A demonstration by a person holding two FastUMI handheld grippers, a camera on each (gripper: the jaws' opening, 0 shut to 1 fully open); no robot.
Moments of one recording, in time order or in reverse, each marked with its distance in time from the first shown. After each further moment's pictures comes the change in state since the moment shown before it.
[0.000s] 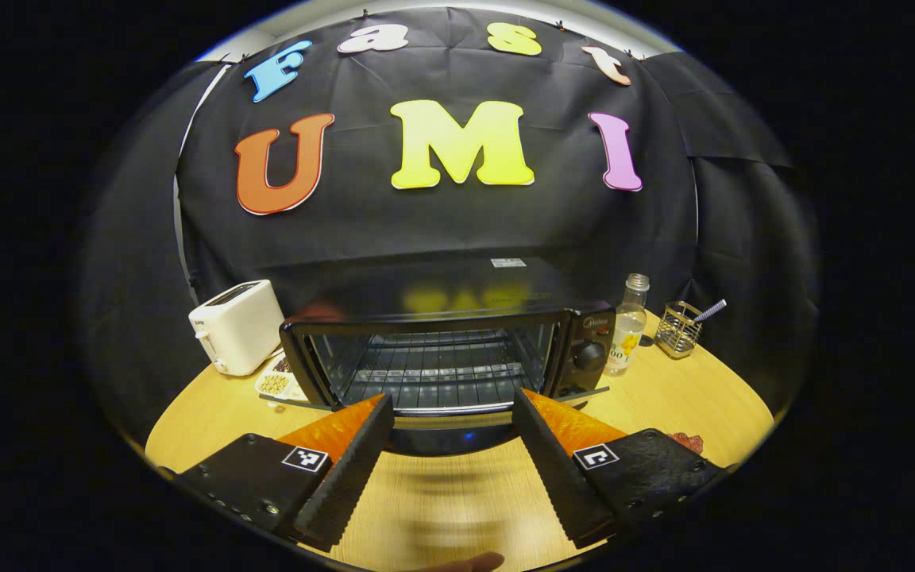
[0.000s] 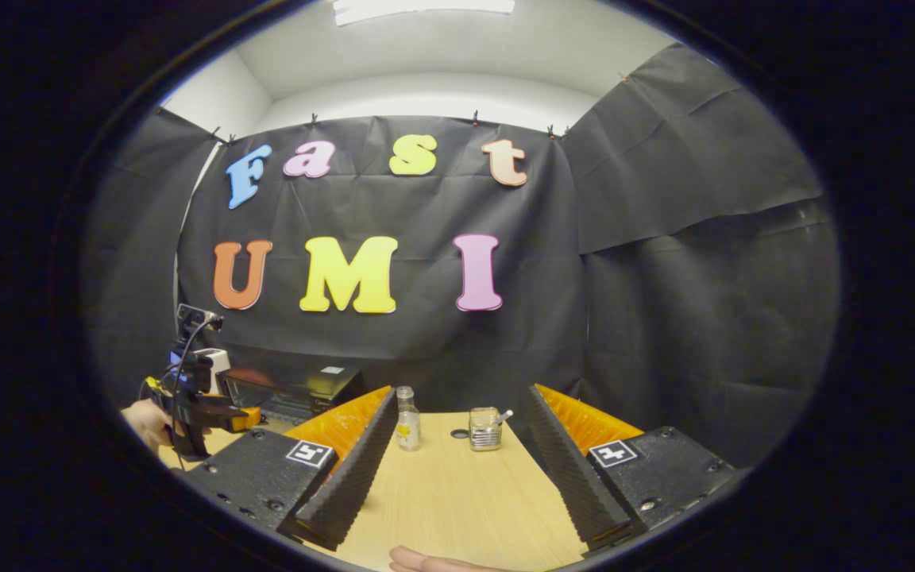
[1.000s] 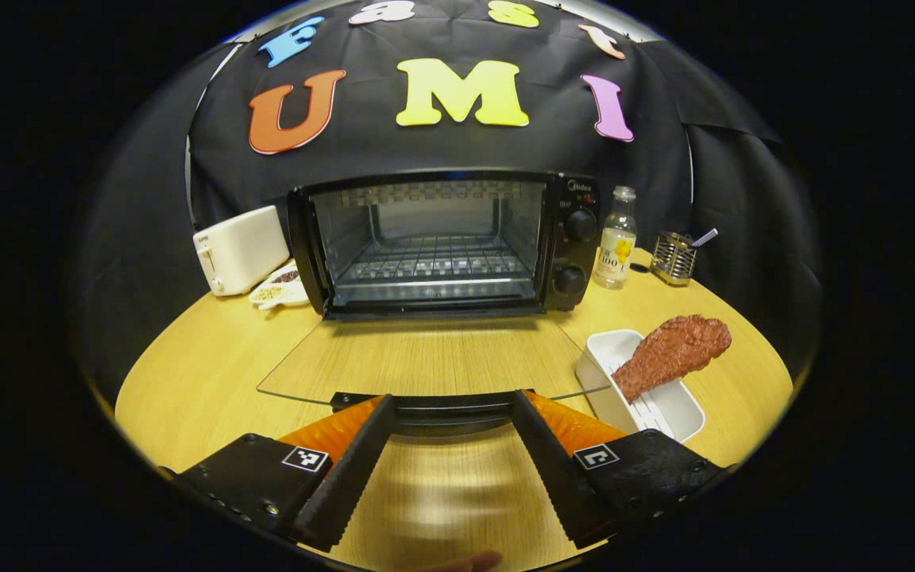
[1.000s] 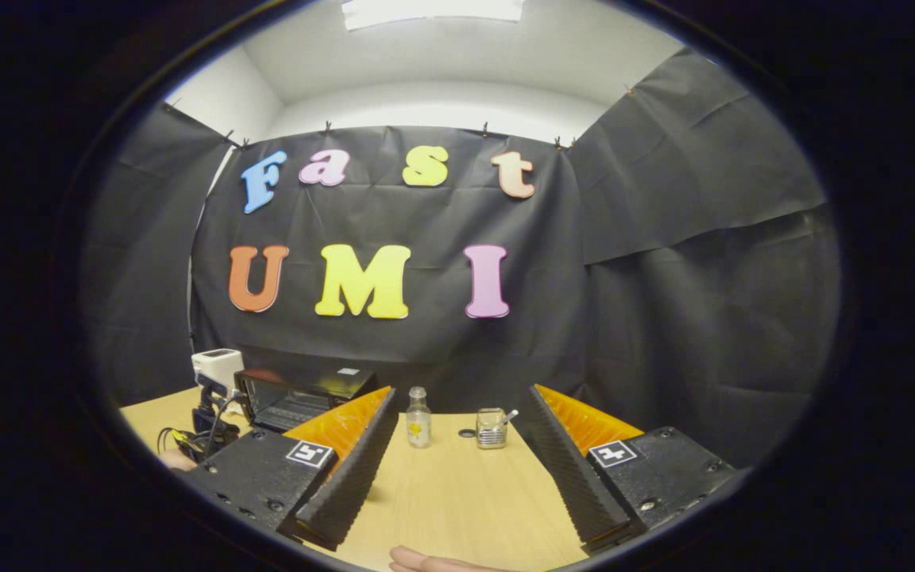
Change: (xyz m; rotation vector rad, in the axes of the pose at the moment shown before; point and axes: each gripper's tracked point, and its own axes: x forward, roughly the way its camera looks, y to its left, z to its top) left arm -0.020 -0.008 -0.140 -0.033 0.189 -0.015; right arm -0.038 0.017 0.003 -0.021 -0.018 0.035
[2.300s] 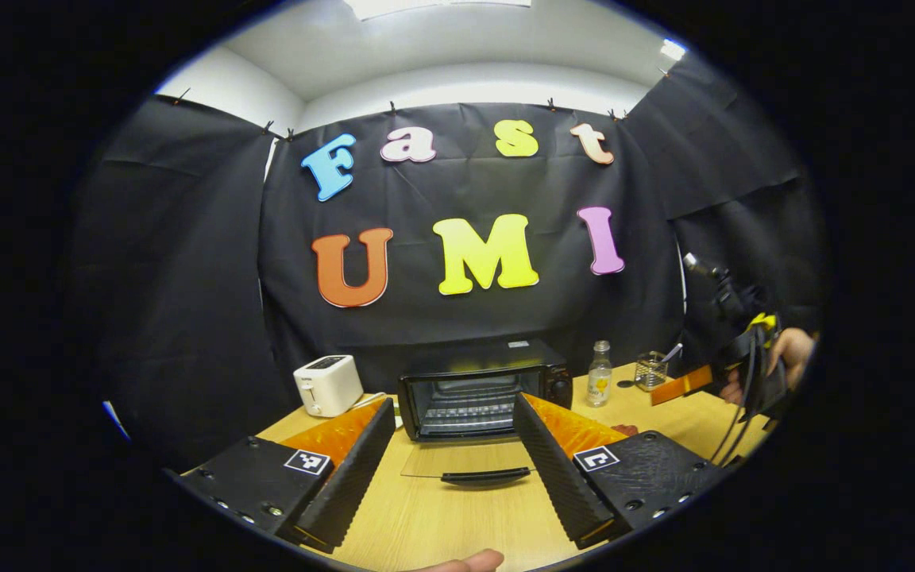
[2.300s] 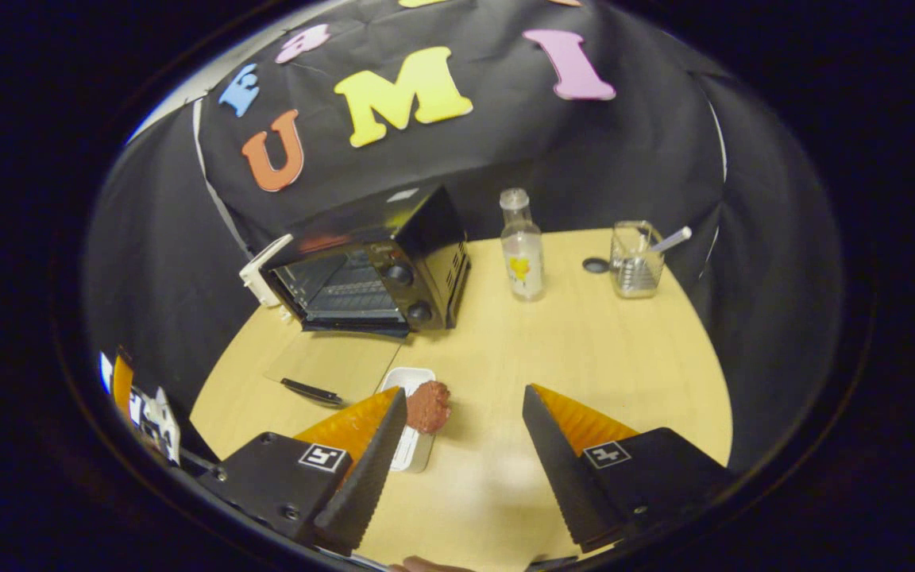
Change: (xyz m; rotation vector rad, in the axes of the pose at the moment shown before) left arm -0.249 0.012 0.147 0.048 -0.533 0.092; right arm 0.151 0.100 -0.222 0.239 0.865 0.356
